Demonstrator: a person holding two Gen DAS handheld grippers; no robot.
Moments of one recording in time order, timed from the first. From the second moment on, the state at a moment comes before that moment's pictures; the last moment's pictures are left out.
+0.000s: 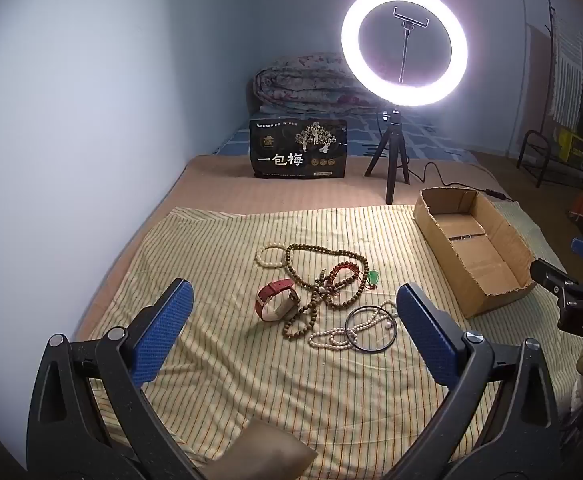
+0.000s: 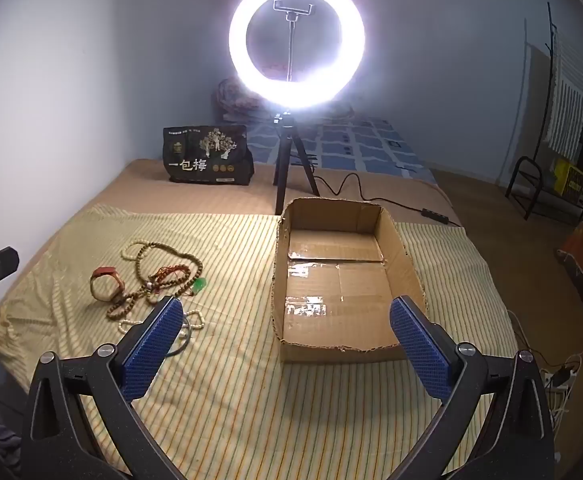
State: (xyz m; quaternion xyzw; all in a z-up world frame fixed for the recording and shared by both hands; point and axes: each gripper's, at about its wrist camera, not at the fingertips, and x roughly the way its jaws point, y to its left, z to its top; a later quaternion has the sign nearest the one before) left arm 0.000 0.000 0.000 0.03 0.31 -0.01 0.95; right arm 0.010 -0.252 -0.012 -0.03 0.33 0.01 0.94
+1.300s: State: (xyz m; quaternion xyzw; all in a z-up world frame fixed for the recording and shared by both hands) left arm 0.001 -0.001 0.005 0.02 0.31 -0.01 0.95; right arm 0.008 -0.253 -0.007 -0.03 0.32 0.01 0.95
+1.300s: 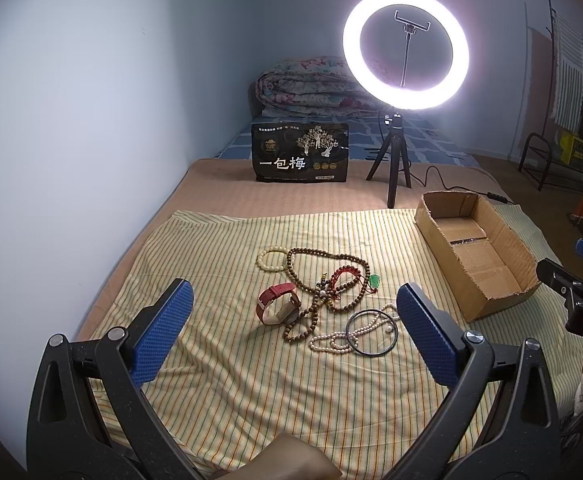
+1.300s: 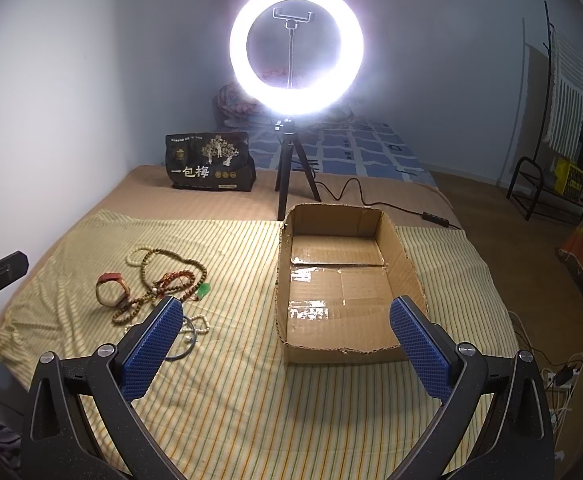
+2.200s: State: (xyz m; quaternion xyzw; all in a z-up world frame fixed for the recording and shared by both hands) left arm 0.001 -0.001 0.005 0.02 0.31 -0.01 0.95; right arm 0.007 -0.251 -0.008 -0.02 0.32 0.01 0.95
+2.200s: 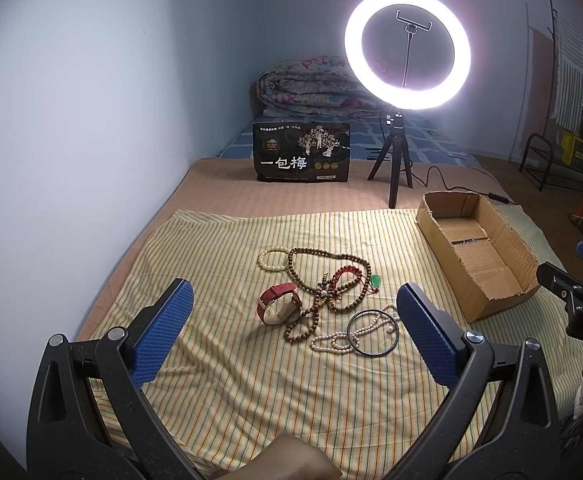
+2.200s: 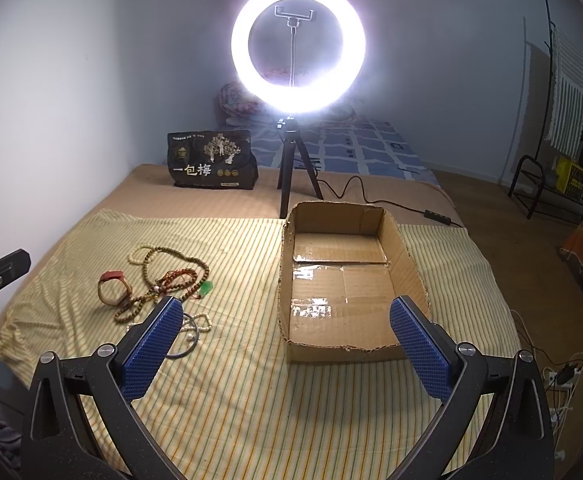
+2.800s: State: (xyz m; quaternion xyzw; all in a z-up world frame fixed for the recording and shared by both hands) left arm 0.001 -0.001 0.008 0.02 0.31 -0.01 0.95; right arm 0.007 -0.247 -0.010 -0.02 0.33 0.02 0.94
